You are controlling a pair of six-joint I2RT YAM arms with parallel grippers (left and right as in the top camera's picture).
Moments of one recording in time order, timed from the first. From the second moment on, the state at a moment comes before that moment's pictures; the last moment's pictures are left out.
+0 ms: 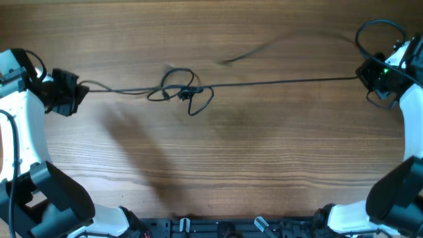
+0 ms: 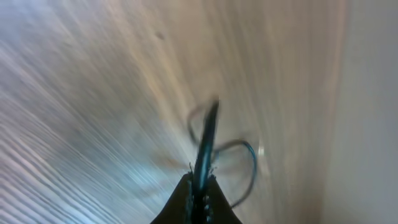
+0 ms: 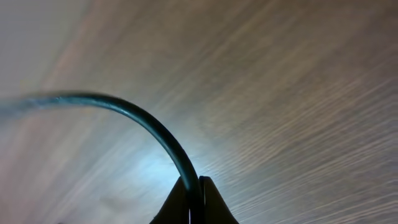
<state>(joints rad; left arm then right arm) 0.51 1.67 1.34 -0.88 0.39 -0.76 -0.42 1.66 1.30 -0.67 -0.29 0.45</state>
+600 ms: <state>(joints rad) 0.57 1.69 1.19 -0.72 0.30 -0.80 -0.45 1.77 1.30 -0.67 -0.13 0.41</state>
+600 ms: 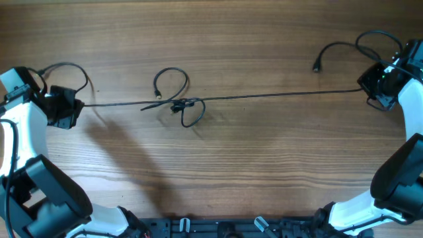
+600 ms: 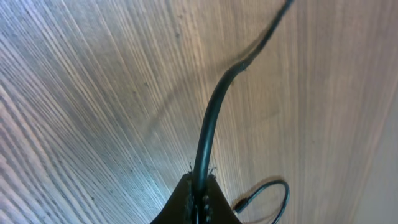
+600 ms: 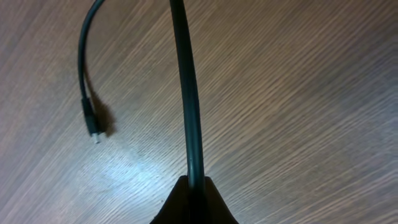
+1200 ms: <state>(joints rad) 0.53 1.84 1.19 -0.70 0.16 -0.81 -0.57 1.77 1.30 -0.65 -0.04 0.38</state>
